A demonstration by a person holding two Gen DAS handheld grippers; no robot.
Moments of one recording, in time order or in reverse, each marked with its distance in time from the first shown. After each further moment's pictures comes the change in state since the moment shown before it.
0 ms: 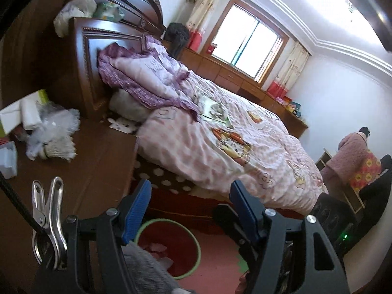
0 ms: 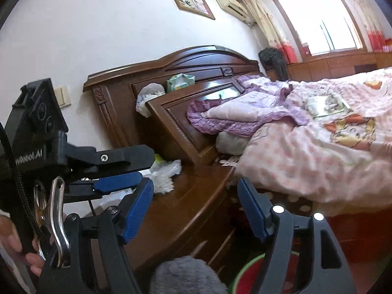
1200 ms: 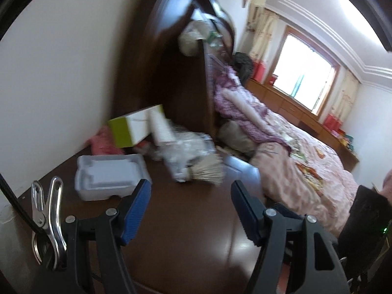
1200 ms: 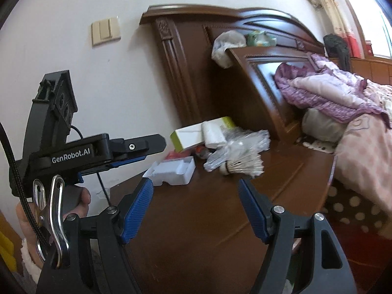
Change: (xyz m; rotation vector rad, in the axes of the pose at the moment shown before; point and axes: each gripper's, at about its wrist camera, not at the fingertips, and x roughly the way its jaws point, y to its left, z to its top) left arm -0.072 0.207 -0.006 -0.127 -0.172 0.345; right arm 0.132 0.135 -0.043 -0.200 0.212 0.264
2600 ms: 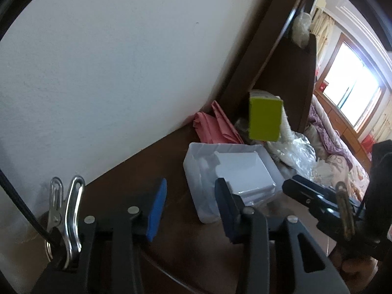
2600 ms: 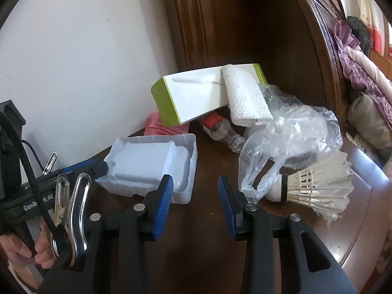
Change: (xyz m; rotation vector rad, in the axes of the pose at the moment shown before) left arm 0.059 0.158 -0.002 -0.180 0.090 0.202; right arm 0.205 0.036 0.020 -0.093 0.375 -0.096
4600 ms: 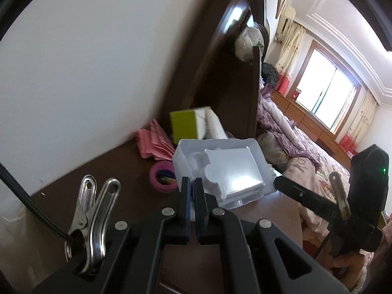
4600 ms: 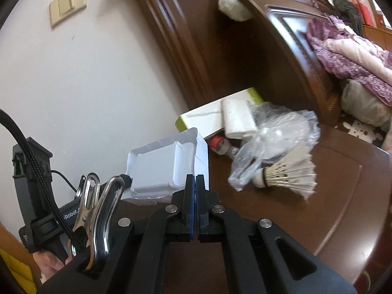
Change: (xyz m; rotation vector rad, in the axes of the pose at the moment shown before) left arm -0.055 -0.074 -0.021 0.071 -0.108 -0.134; right arm -0.076 -0.045 -0.020 0.167 -0.172 0.182
